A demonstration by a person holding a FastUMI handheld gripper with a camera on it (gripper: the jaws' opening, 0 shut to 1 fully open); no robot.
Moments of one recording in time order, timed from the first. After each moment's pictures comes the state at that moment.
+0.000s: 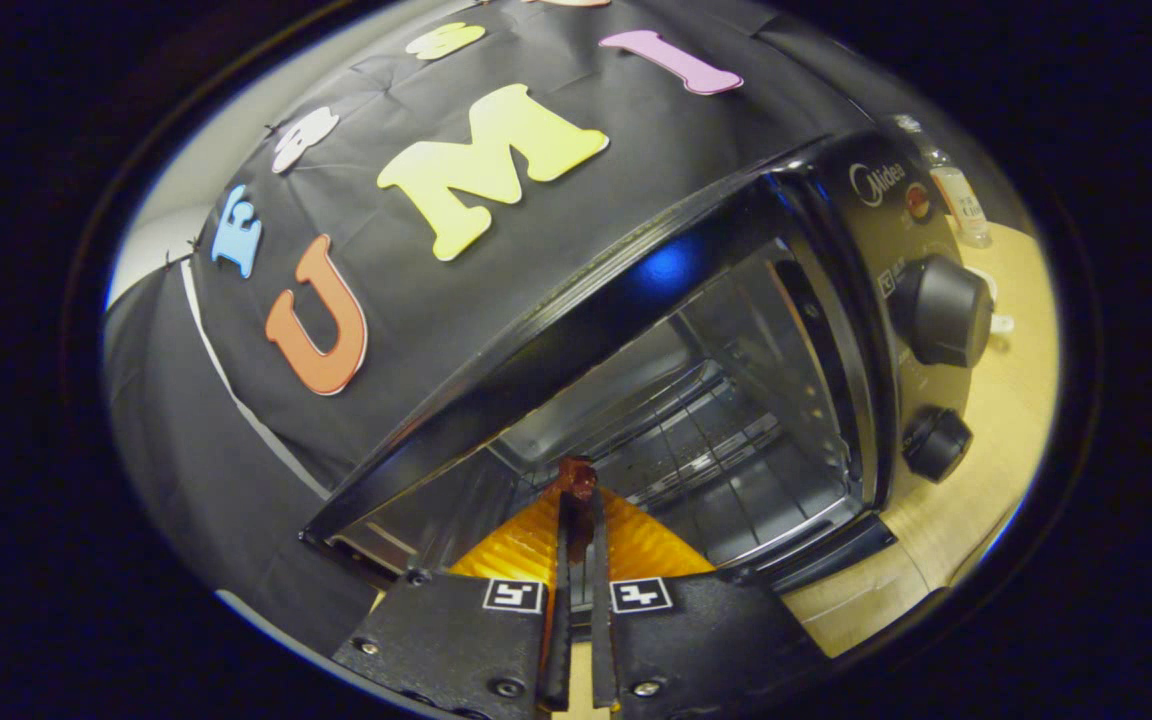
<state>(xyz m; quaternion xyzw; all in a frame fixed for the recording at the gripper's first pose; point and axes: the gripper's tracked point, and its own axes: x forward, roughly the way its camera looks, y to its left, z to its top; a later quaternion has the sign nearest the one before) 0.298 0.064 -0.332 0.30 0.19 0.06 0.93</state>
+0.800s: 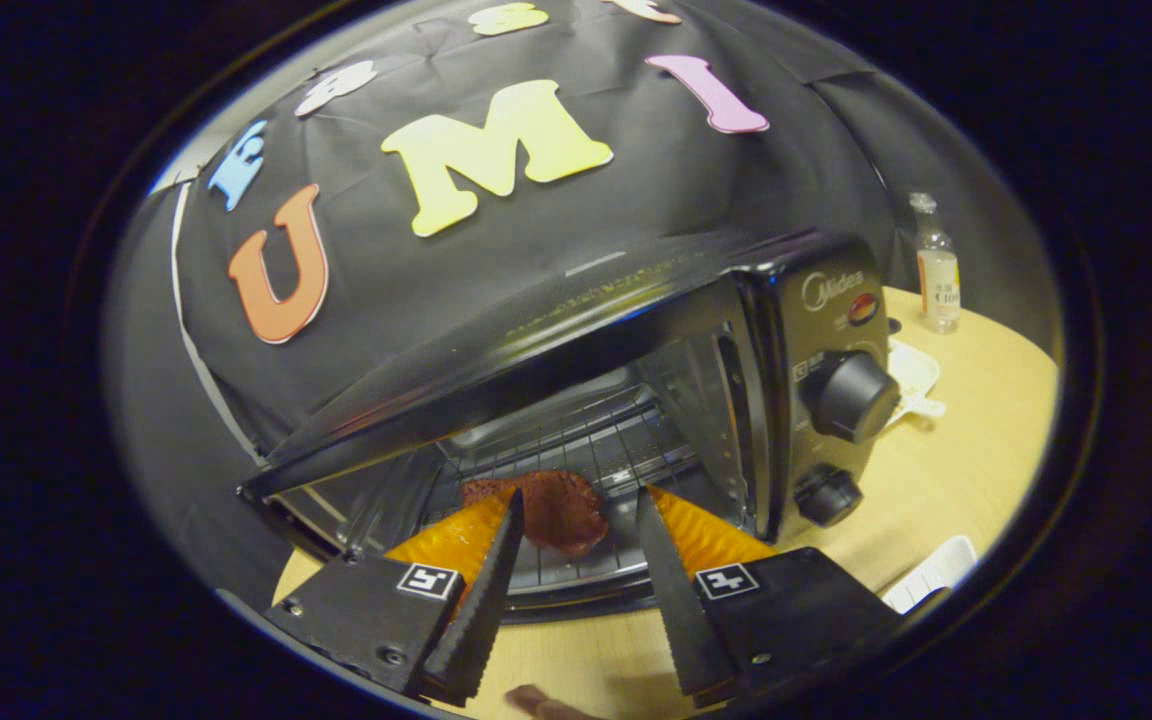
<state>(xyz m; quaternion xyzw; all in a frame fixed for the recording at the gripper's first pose) 0.261 0.031 -0.325 0.18 0.21 -0.01 0.96</state>
